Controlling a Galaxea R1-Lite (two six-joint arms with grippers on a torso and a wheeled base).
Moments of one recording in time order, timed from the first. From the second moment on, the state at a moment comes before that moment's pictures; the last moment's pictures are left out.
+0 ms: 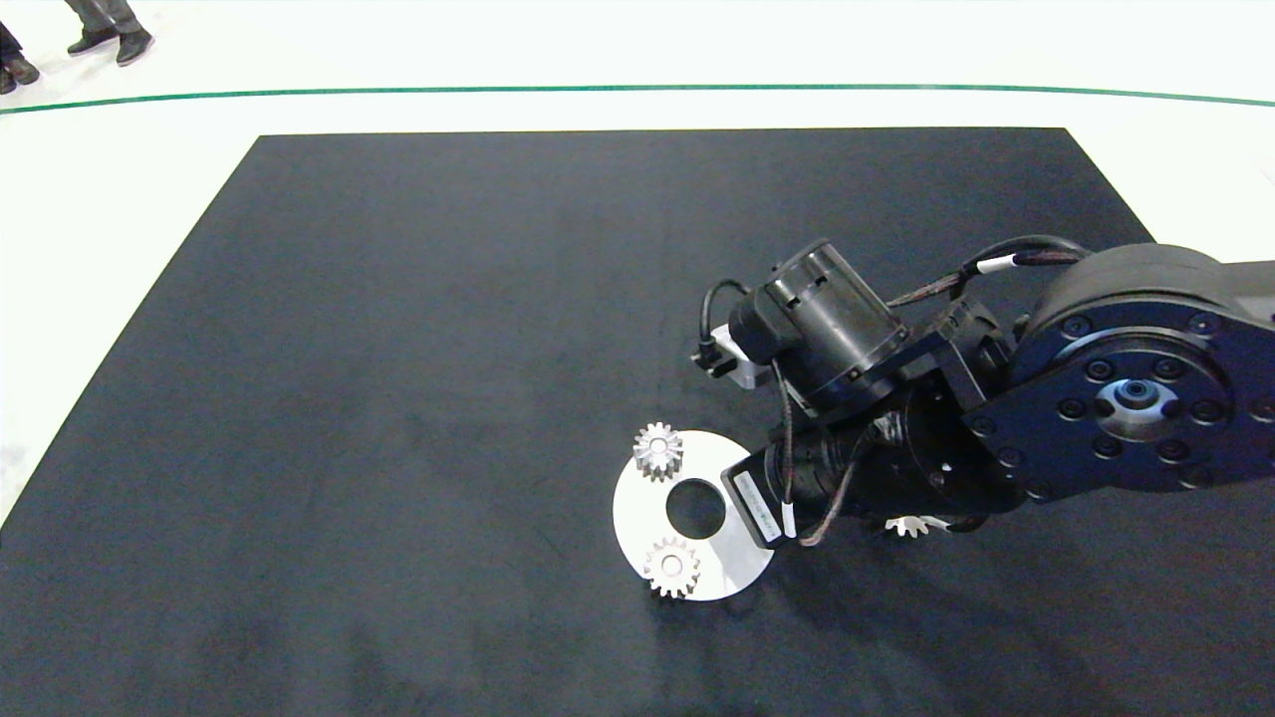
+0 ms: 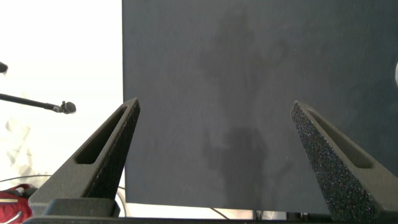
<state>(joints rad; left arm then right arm) 0.06 0.83 -1.40 0.90 0.08 0.18 0.83 1.87 -1.52 0.58 -0.38 0.16</state>
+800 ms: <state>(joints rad) 0.06 0.83 -1.40 0.90 0.08 0.18 0.83 1.84 -1.44 0.50 -0.38 0.16</state>
